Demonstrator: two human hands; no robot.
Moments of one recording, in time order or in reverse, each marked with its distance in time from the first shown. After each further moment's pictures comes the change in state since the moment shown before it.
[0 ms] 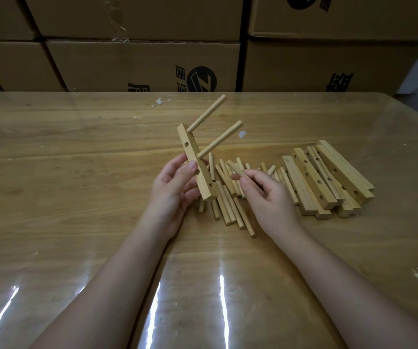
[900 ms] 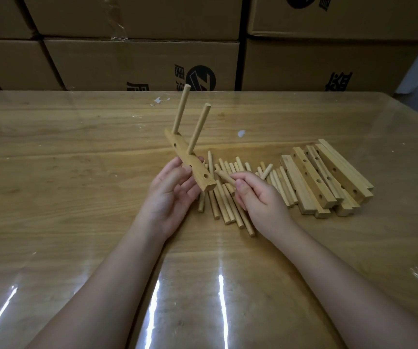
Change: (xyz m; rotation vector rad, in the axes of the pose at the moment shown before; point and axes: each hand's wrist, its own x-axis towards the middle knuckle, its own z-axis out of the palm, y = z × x) left_hand 0.004 0.001 -0.004 -0.173 -0.070 -0.070; right_hand 0.001 0.006 0.005 -0.006 -0.140 0.006
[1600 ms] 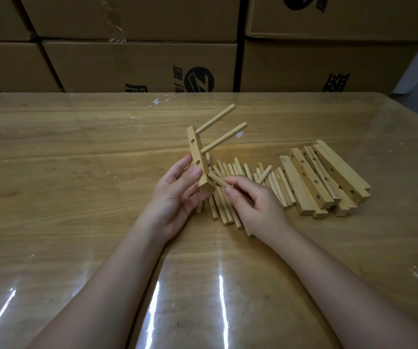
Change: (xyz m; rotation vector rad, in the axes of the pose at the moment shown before) left_hand -0.002 -0.002 0.004 0.069 -0.032 -0.038; right_hand -0.003 -0.002 0.000 -0.137 -0.023 -0.134
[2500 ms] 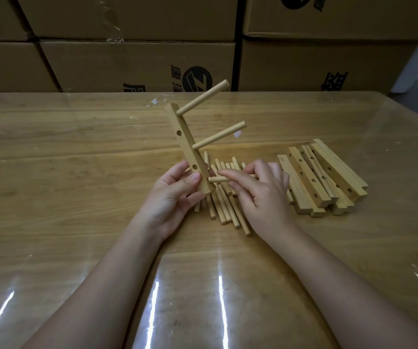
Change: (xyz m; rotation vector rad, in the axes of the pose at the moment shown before) left_hand 0.001 0.000 -0.004 0.076 -0.005 -0.049; right_hand 0.003 -0.007 -0.006 -0.518 0.249 -0.125
